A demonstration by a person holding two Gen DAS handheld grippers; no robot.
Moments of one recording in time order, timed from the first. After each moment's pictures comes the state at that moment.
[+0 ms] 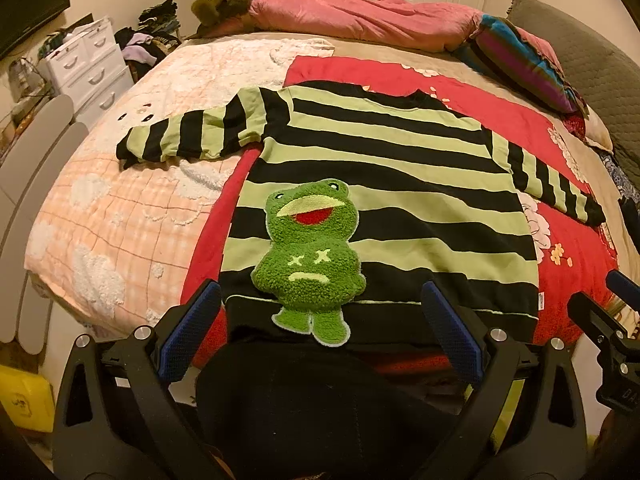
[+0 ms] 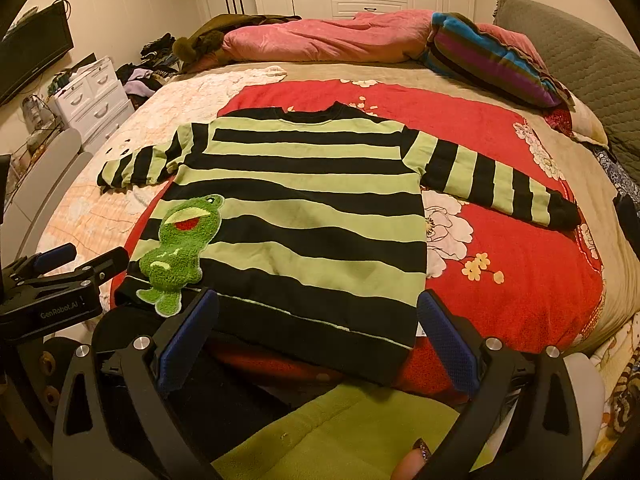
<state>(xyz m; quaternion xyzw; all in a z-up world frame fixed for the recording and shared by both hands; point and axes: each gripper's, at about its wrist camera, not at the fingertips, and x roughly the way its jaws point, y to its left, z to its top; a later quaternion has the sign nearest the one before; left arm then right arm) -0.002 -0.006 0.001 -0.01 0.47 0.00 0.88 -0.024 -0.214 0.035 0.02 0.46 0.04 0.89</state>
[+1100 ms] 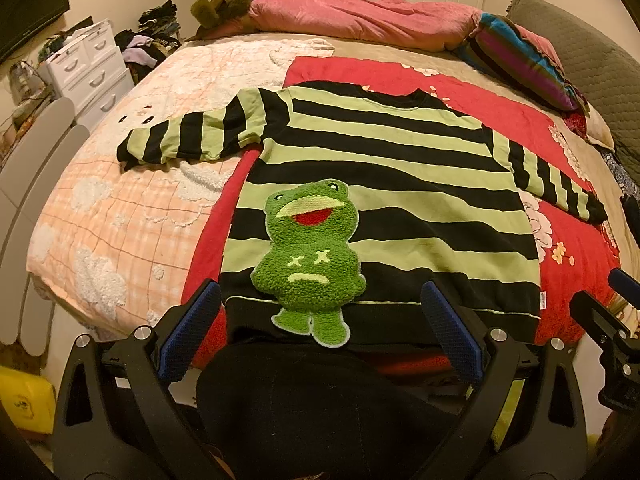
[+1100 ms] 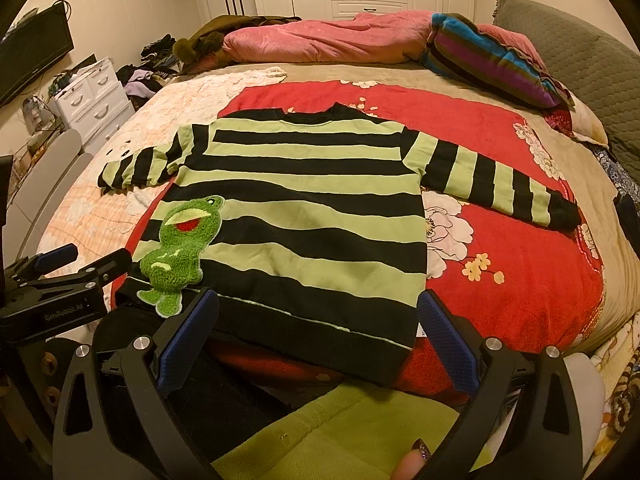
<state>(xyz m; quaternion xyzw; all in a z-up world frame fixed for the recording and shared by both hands) -0.002 -0.005 0.001 0.00 0.47 0.00 0.88 -0.023 -0.215 0.036 0.02 0.46 0.04 0.89</state>
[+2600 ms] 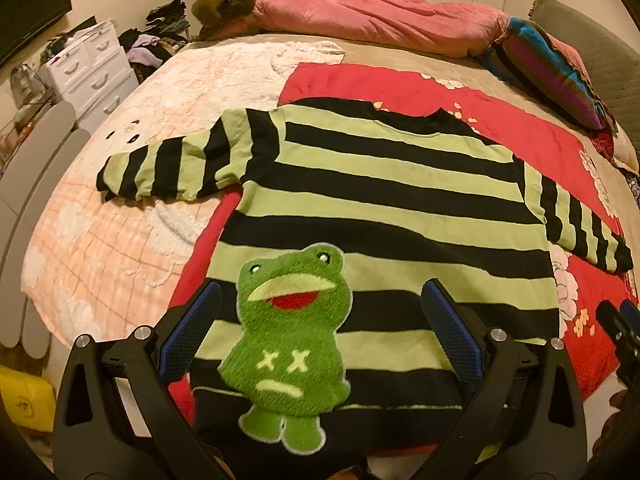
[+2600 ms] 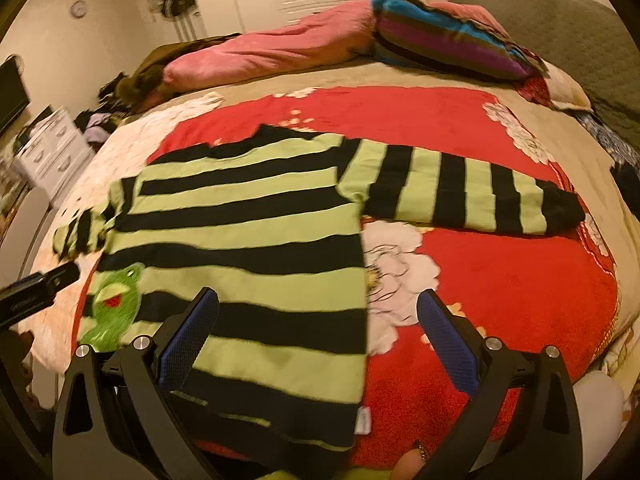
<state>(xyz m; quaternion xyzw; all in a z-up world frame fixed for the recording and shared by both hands) 0.106 -0.035 -0.018 0.01 0.47 0.04 0.88 0.067 -0.311 -0.006 0.09 0.44 -0.02 0.89</state>
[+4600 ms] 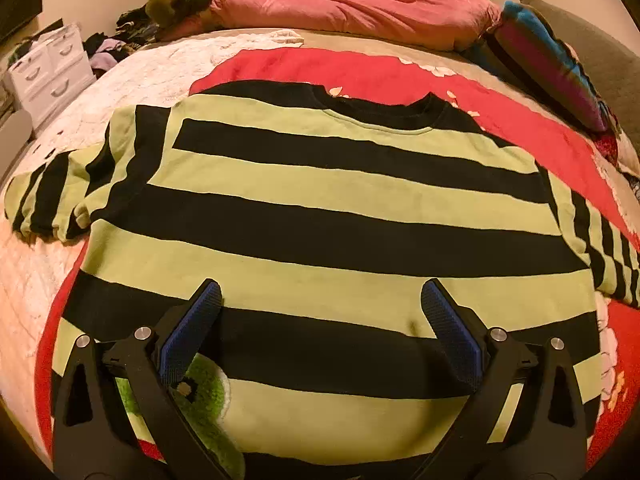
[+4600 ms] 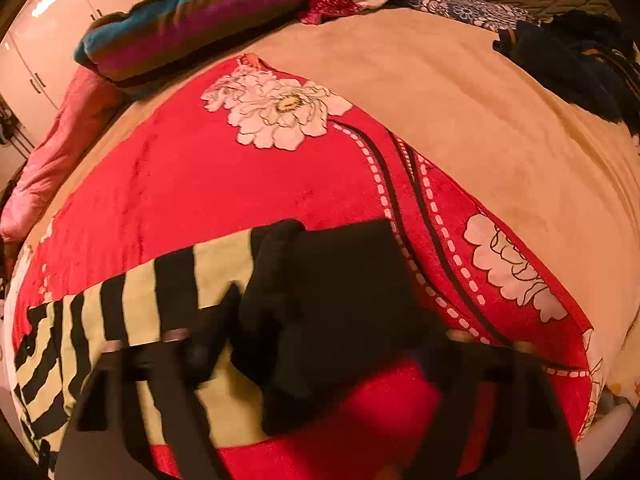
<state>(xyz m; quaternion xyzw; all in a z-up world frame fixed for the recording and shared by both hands) 0.214 -0.082 -0.126 -0.01 0.45 0.00 0.89 0.156 -0.652 -0.110 0.27 0.44 -0.25 0.82</state>
